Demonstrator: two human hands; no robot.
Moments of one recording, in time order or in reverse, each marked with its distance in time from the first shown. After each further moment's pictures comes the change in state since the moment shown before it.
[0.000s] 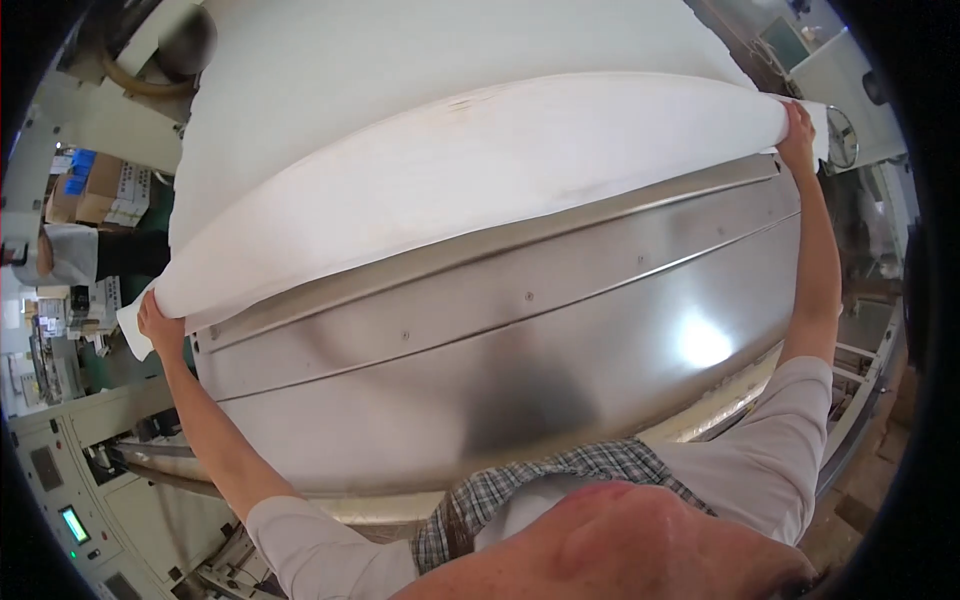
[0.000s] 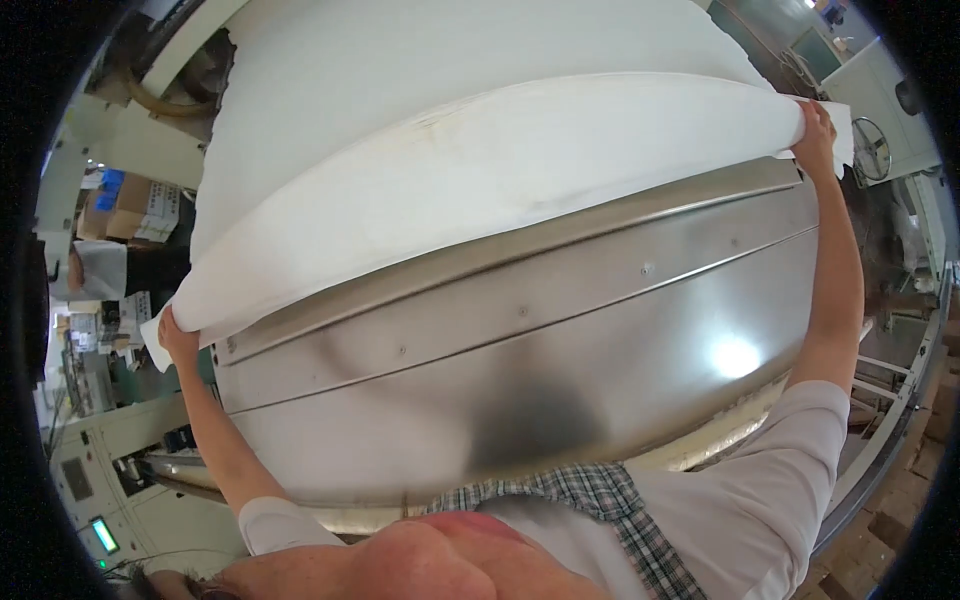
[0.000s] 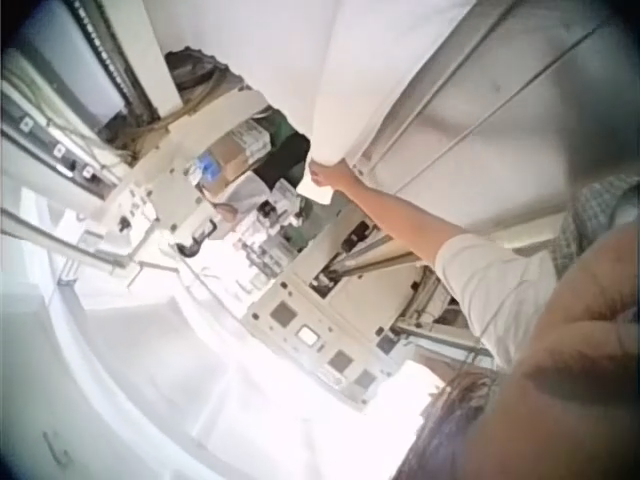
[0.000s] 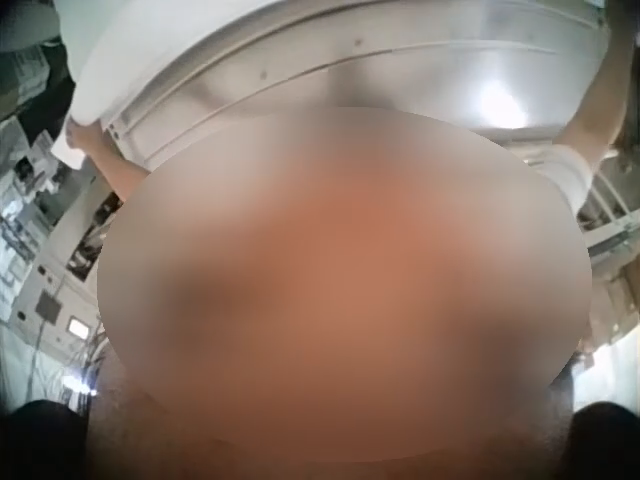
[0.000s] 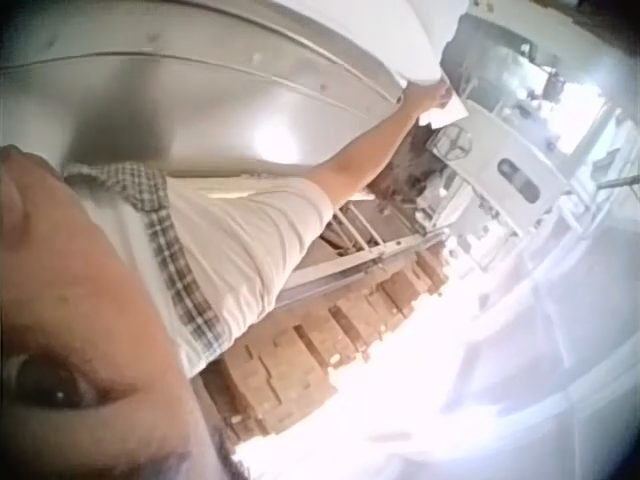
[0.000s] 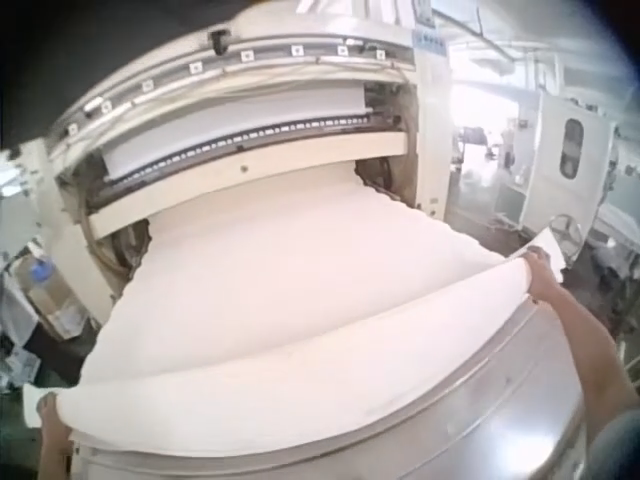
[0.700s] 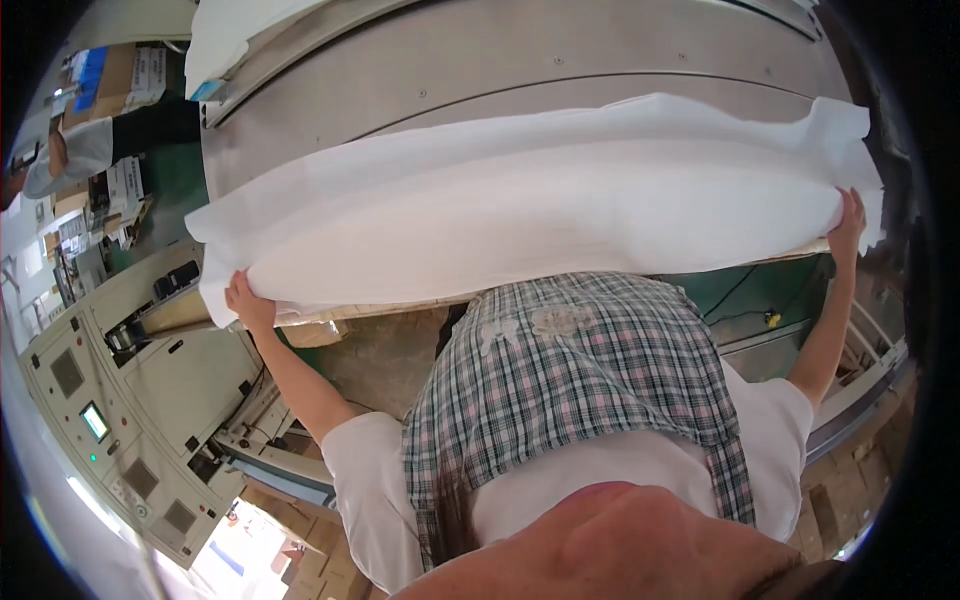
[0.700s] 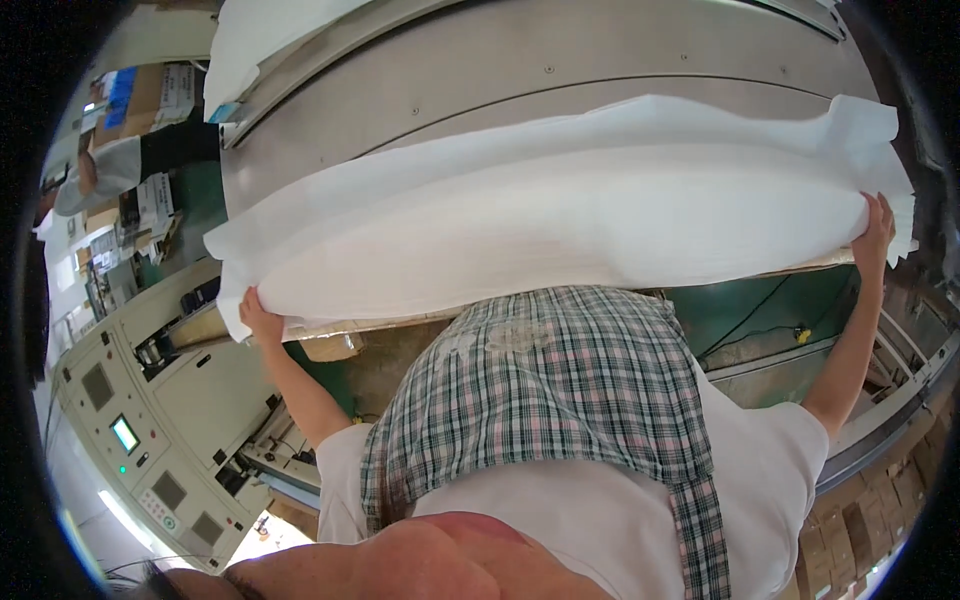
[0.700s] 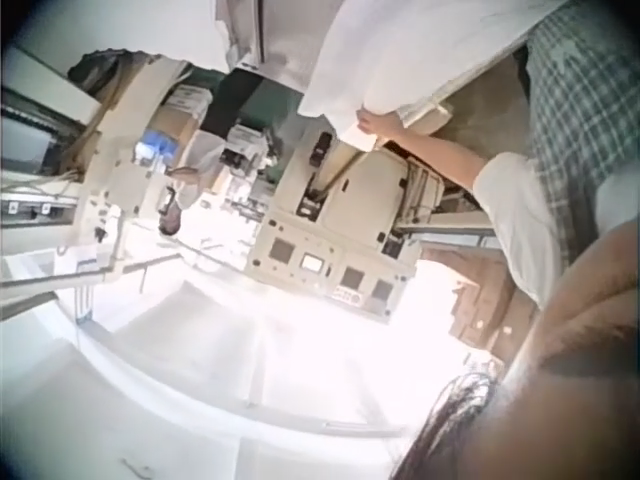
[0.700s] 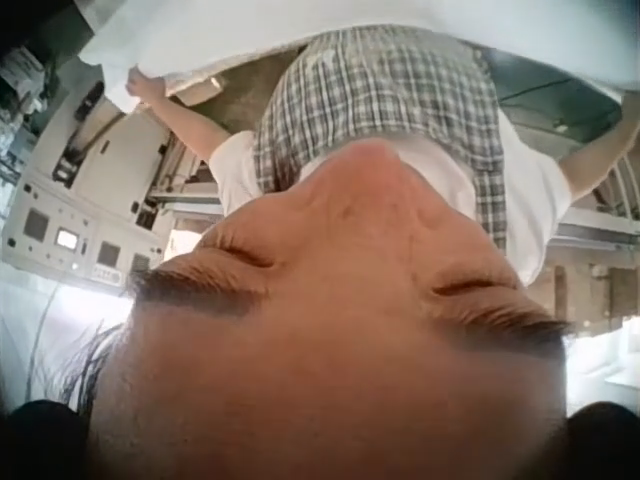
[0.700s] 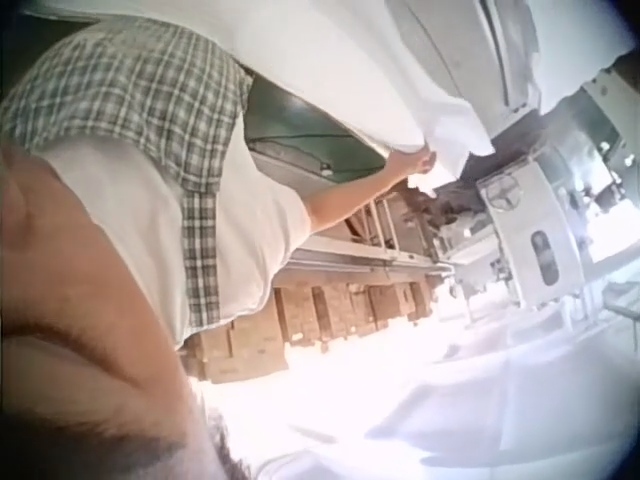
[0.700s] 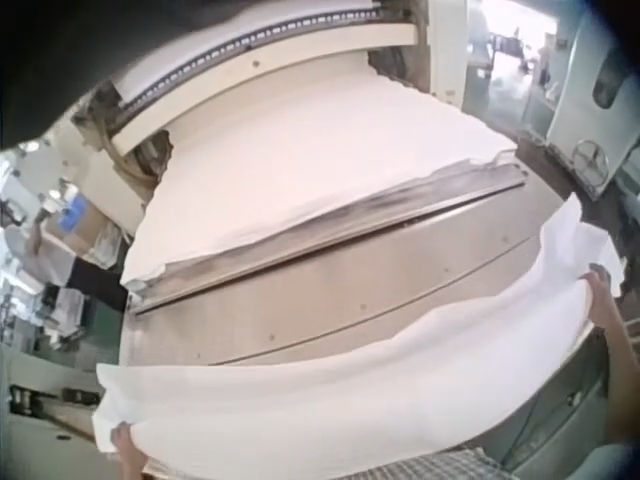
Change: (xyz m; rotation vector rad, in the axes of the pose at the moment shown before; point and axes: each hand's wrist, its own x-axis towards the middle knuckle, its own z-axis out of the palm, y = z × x) left_hand -0.323 -0.007 -0.136 -0.015 -0.391 -0.055; right_hand -0.304 0.027 -0.140 0.090 -0.400 -0.079
